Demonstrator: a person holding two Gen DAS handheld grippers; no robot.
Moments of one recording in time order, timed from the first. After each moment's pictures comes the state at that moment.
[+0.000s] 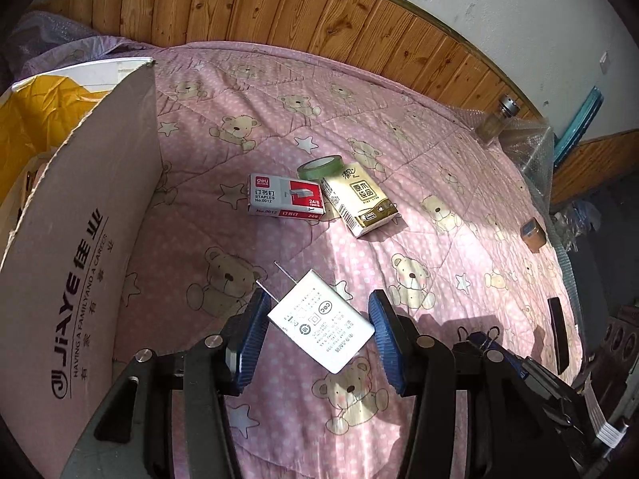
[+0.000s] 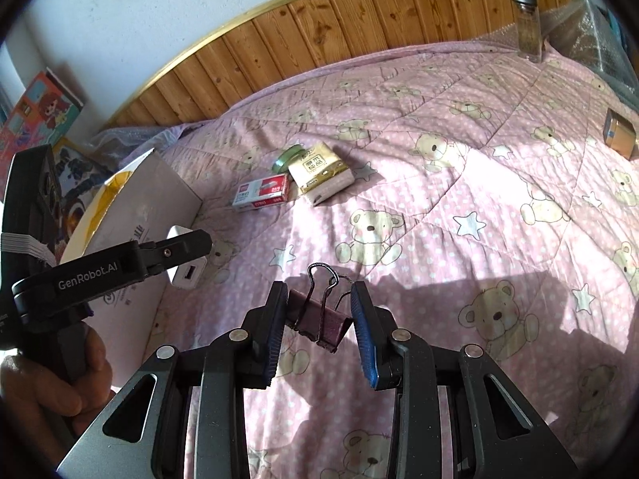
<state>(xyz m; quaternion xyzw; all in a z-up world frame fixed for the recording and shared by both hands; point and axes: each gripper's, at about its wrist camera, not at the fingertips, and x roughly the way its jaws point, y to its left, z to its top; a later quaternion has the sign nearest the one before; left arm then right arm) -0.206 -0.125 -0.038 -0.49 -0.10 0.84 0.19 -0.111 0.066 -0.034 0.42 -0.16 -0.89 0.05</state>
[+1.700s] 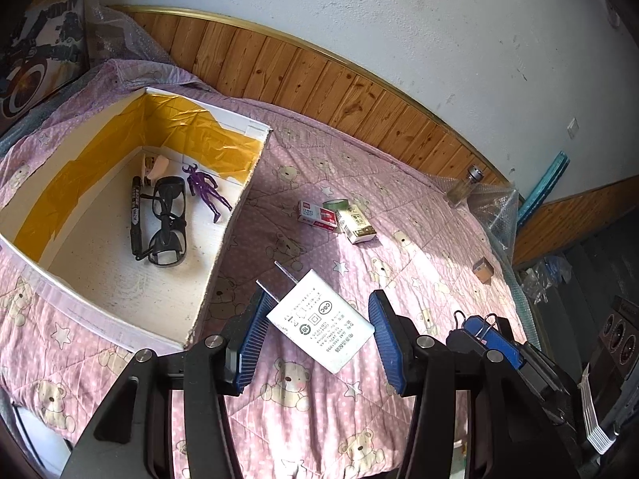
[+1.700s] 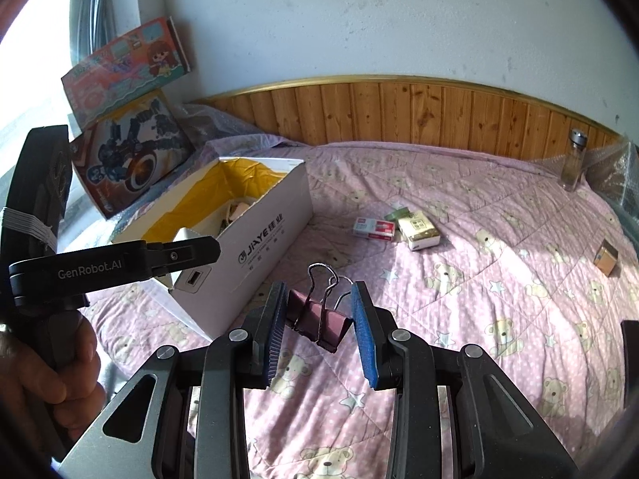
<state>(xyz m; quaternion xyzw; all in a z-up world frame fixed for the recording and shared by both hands) -0.063 -0.236 0.044 -0.40 -0.18 0.88 0.17 -0.002 -0.051 0.071 0.32 -0.01 -0.94 0.14</state>
